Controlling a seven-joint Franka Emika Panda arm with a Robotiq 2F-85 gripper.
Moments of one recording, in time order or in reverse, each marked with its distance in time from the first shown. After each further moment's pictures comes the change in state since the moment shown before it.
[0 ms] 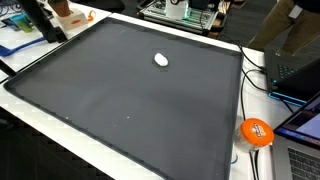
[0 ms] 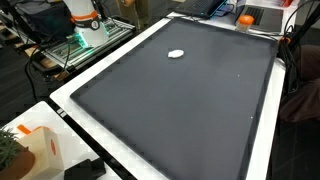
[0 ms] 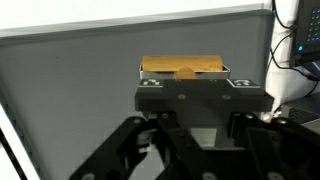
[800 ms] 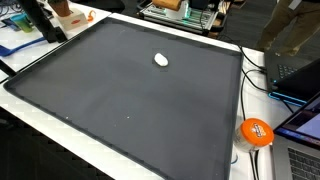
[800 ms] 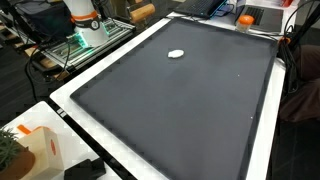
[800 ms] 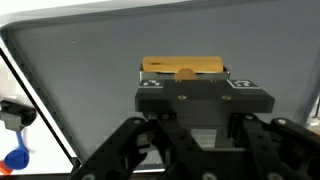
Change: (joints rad) arm 0.049 -0.254 0.312 -0.350 -0.069 0.324 0.254
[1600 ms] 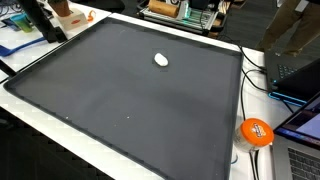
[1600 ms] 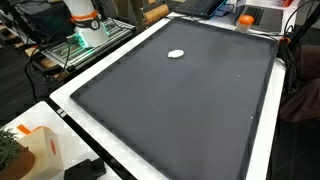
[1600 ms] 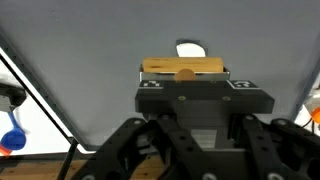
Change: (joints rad) arm -0.007 0.118 0.055 0.007 -0.015 0.220 0.084
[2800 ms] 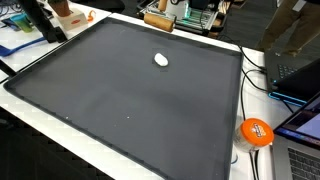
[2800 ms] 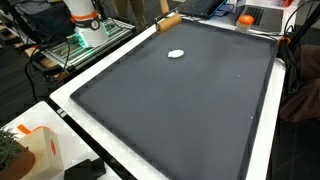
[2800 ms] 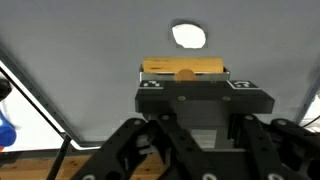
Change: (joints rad) arm -0.024 0.217 0.028 0.047 -0.074 0.187 0.086
